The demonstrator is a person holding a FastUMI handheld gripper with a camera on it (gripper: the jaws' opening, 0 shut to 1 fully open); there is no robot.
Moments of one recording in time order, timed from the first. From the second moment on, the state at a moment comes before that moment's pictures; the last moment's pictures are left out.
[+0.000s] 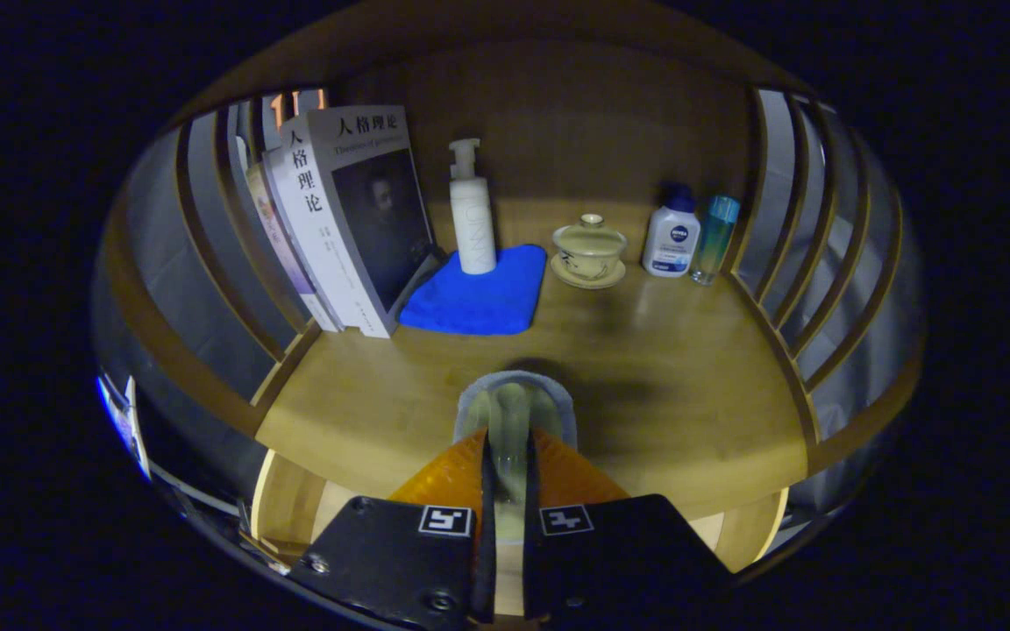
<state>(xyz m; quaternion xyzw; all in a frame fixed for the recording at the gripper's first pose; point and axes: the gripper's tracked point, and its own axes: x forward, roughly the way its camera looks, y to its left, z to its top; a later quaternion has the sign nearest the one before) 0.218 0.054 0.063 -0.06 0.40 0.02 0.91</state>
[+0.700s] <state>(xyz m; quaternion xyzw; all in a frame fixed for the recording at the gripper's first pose) 0.233 0.057 0.053 -0.02 0.37 0.03 0.93</state>
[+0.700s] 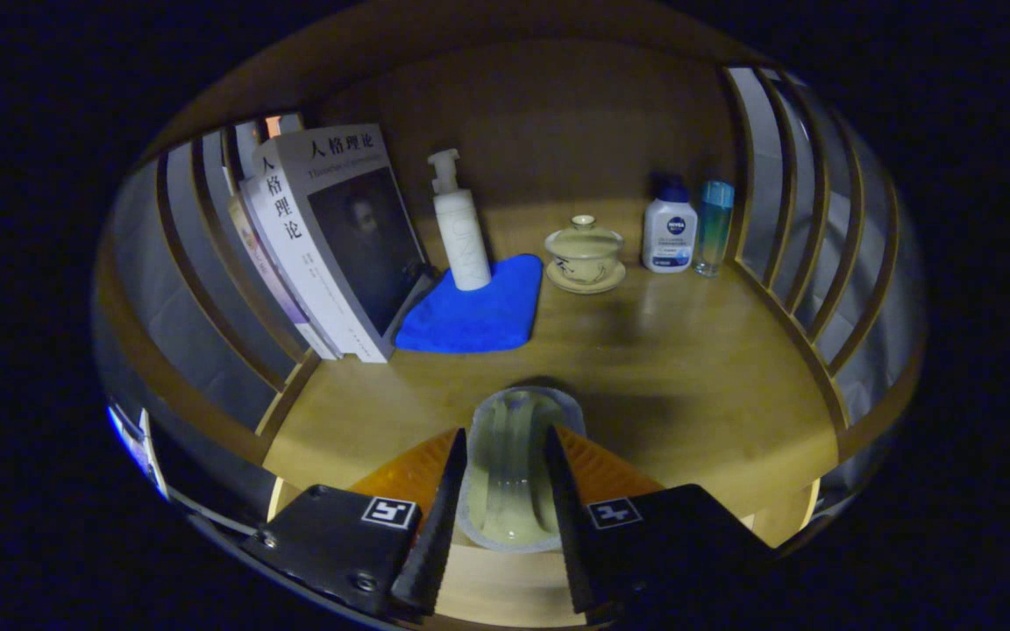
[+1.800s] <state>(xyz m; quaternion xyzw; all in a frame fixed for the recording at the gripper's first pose) 0.144 0.048 0.085 -0.04 0.20 0.02 0.98</state>
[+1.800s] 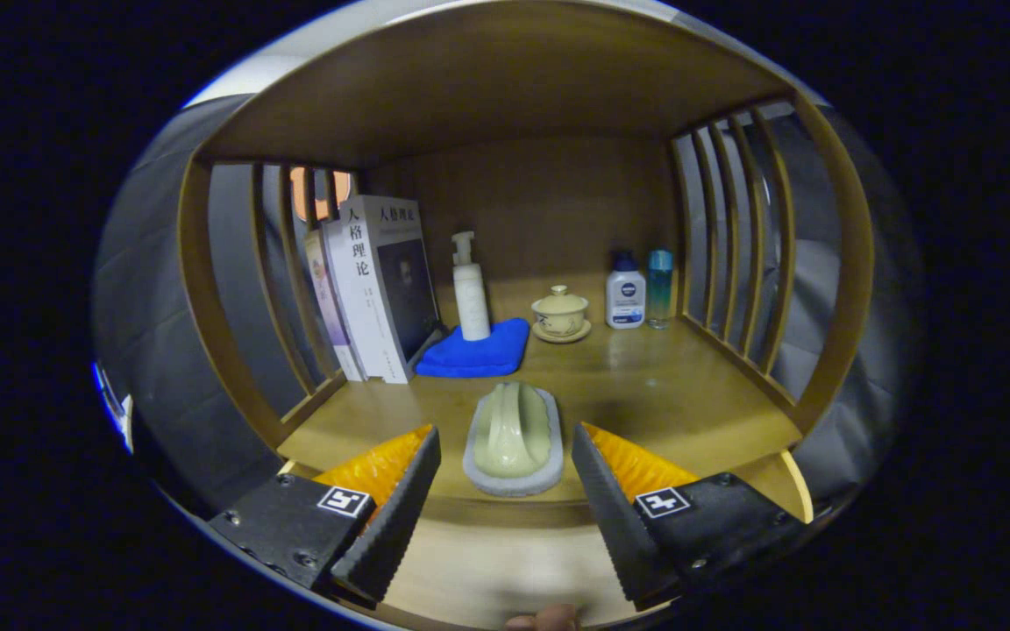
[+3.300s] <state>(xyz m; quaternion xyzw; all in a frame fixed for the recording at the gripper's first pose) -0.065 0.010 -0.008 -0.04 0.13 -0.02 0.99</state>
